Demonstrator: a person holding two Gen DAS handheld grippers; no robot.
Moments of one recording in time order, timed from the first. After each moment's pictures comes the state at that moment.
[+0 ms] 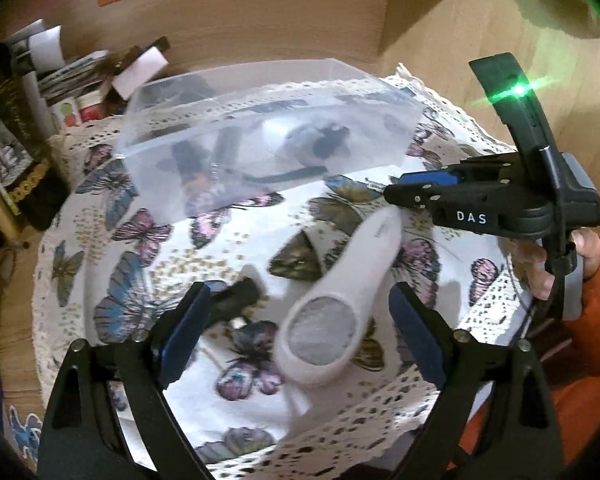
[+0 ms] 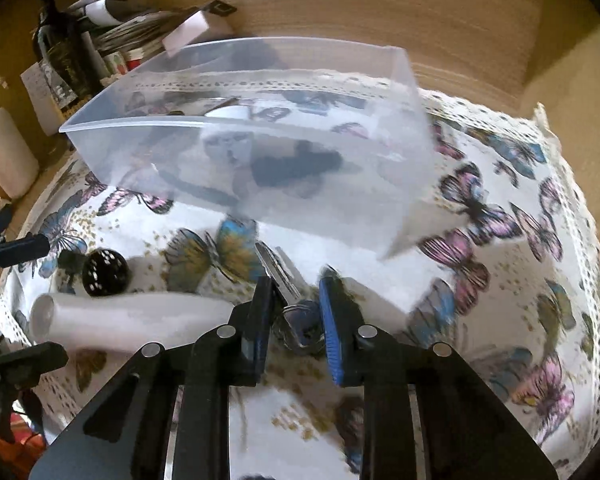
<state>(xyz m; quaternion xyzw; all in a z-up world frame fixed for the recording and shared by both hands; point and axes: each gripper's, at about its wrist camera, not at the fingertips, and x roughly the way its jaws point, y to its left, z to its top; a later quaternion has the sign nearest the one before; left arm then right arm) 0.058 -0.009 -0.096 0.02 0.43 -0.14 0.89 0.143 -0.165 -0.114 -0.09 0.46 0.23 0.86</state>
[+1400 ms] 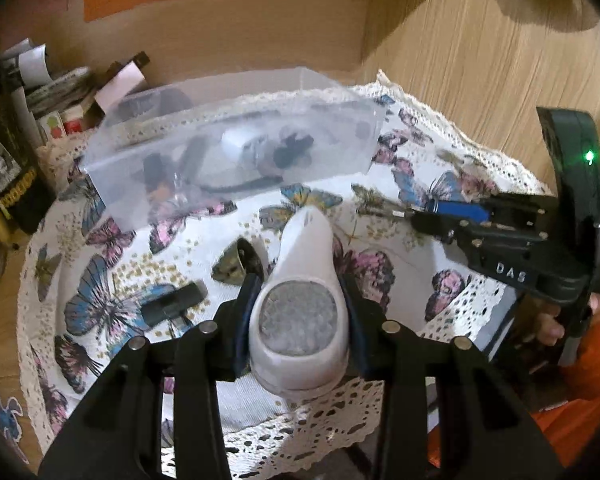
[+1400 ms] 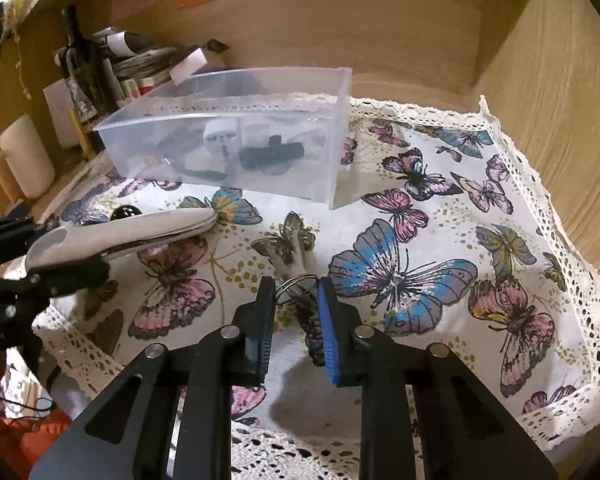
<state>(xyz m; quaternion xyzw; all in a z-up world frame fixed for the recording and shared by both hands) 0.048 -0.041 -0.095 0.01 0.39 -0.14 0.91 0.083 -0.210 -0.104 -0.06 0.39 0.22 0.89</state>
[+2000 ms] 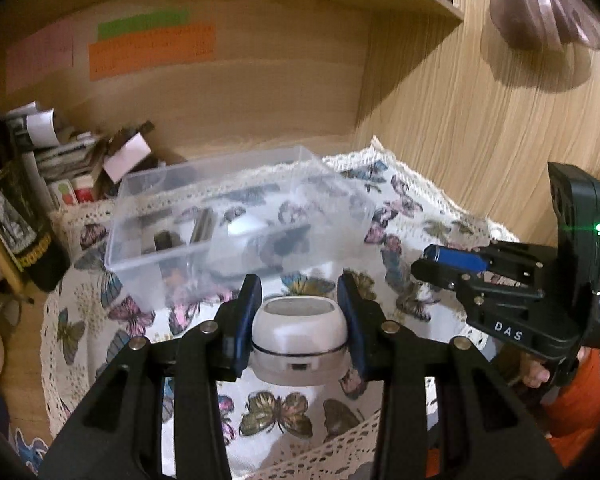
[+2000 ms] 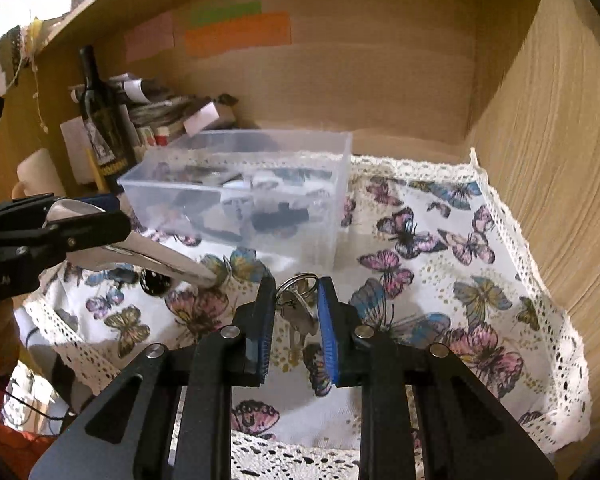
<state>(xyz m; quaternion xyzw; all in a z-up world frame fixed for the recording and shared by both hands) 0.061 -0.037 -0.037 0.00 0.32 -0.14 0.94 0.075 -0.211 -0.063 -0.05 0.32 0.23 0.92</state>
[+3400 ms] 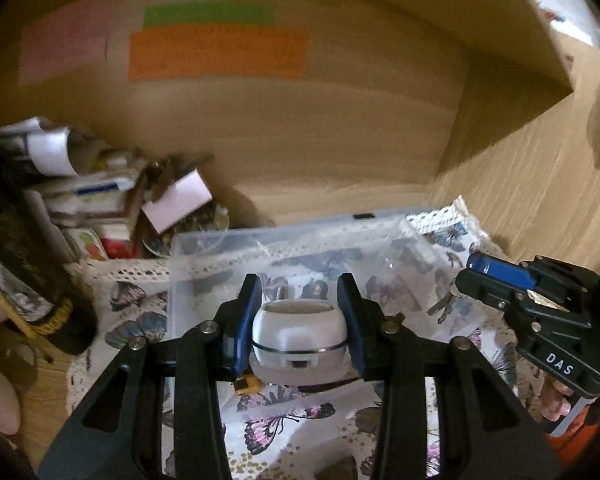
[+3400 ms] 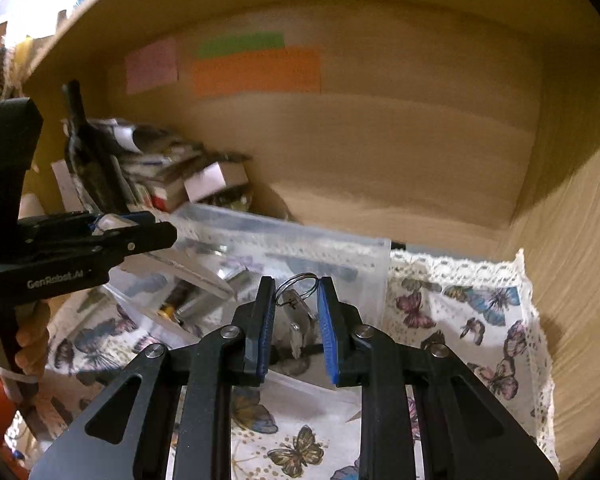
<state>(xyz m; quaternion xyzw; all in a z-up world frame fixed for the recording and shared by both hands) 0.175 0.022 -0.028 -0.05 0.32 -0.07 0.94 0.165 -0.151 -0.024 -0.07 0.29 0.27 0.92</state>
